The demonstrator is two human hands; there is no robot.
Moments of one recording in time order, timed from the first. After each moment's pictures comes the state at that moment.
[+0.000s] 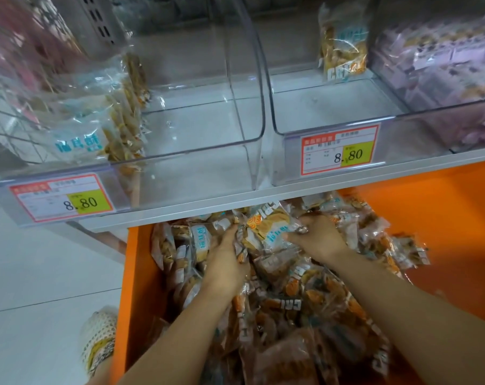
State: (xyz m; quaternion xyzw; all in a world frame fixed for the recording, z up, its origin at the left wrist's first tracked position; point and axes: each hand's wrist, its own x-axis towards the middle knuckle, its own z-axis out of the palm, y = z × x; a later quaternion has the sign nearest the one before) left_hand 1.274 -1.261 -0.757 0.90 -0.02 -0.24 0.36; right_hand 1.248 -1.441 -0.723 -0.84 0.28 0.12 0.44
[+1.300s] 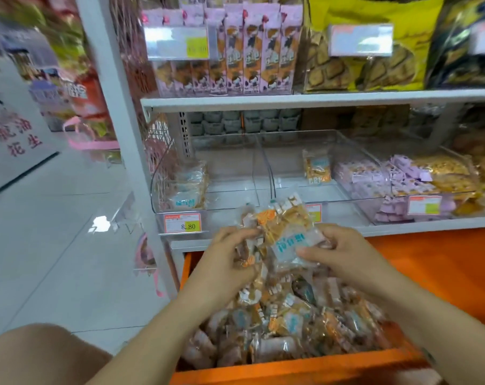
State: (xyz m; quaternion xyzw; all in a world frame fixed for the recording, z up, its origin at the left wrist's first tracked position) left_hand 1.178 -1.192 -0.536 0.83 -0.29 -0.04 0.47; right_hand 1.115 -1.398 -0.502 -0.81 0.07 -0.02 0.59
